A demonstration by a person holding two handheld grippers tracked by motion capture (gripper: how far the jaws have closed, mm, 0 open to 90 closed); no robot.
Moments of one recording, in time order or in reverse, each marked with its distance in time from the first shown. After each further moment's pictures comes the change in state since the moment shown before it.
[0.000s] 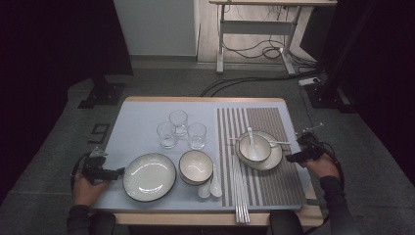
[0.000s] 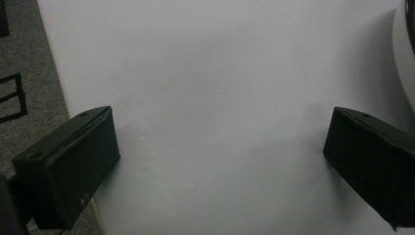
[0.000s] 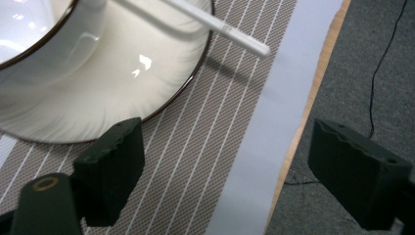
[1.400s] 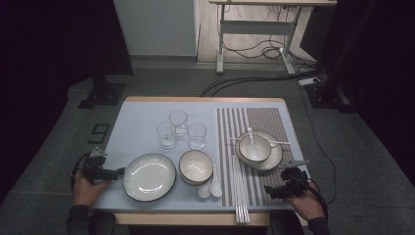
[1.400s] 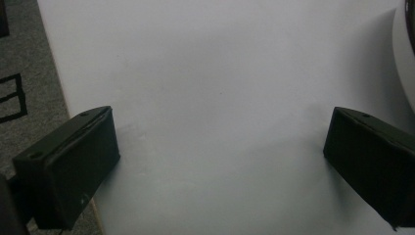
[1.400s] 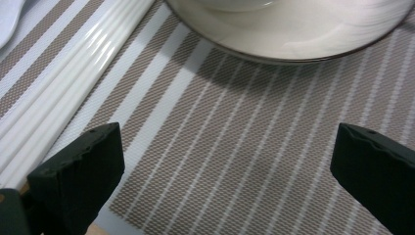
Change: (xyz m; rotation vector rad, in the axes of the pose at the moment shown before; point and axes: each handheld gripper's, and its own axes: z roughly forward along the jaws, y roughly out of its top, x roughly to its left) left arm 0.000 0.000 0.000 0.002 -0.001 0.000; right arm 0.102 -0.070 -0.006 -0.131 0.134 -0.049
